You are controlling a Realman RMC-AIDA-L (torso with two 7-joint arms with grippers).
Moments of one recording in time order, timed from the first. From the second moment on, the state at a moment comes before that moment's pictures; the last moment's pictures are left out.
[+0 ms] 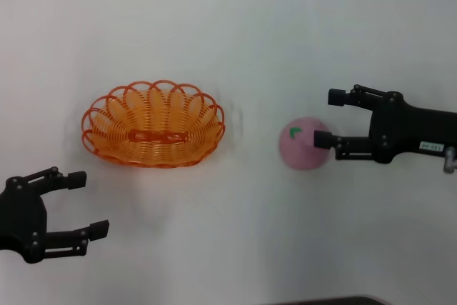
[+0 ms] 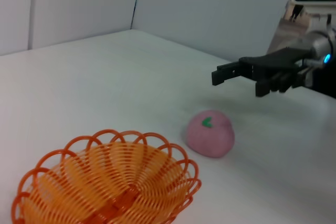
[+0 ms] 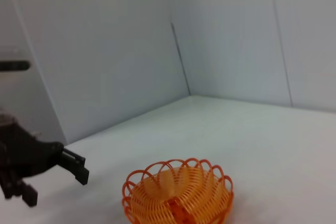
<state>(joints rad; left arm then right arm) -0.20 -2.18 0.59 1.01 2.20 1.86 -1.28 0.40 2.06 -0.40 -0.46 -2.16 -1.68 1.09</state>
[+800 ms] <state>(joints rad) -0.17 -2.18 0.58 1.01 2.20 1.85 -1.14 0.62 2.00 -0.69 -0.91 -2.40 -1.76 2.15</state>
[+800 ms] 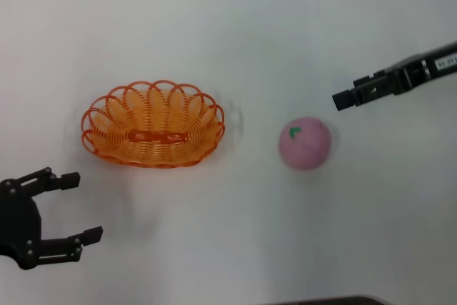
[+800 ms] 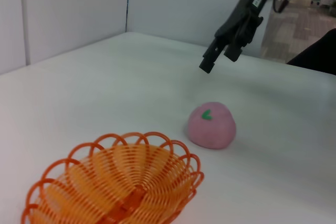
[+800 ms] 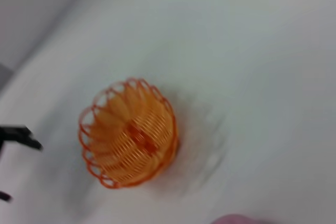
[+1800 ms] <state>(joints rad) -0.17 -2.18 0.59 0.98 2.20 1.85 -1.11 0.81 2.09 -1.03 -0.96 -2.63 -1.68 2.24</state>
